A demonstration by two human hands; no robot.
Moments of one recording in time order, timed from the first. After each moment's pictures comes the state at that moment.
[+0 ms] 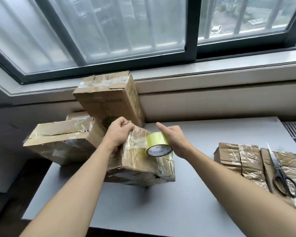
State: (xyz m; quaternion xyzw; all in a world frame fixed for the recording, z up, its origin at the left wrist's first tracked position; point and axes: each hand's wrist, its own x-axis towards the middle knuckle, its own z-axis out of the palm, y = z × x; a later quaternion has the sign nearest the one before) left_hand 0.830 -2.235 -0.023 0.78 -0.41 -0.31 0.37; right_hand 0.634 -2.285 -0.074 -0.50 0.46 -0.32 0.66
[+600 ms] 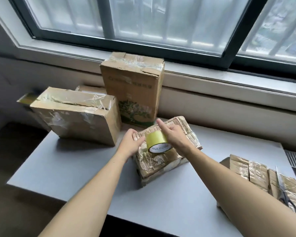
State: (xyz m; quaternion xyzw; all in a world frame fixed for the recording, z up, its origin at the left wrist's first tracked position) left_hand 0.863 -2.180 -0.120 0.78 -0.33 -0.36 0.39; right_hand 0.702 -2.263 -0.069 -0.64 0.47 -0.21 0.57
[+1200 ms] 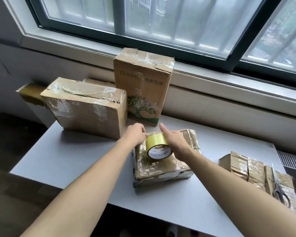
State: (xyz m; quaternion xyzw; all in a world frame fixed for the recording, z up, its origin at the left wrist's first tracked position) left_hand 0.891 -2.178 -0.100 0.81 -0.48 -0.29 0.20; right_hand 0.728 -2.216 -0.077 -0.57 0.56 -0.15 0.58
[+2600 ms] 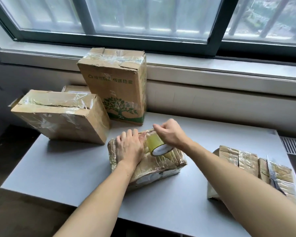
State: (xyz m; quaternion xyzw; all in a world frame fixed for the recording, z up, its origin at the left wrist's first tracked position) left_hand 0.792 -2.193 -0.145 0.85 -0.52 0.05 0.11; right_hand 0.652 -2.285 -0.064 -0.79 0.42 -0.16 0.41
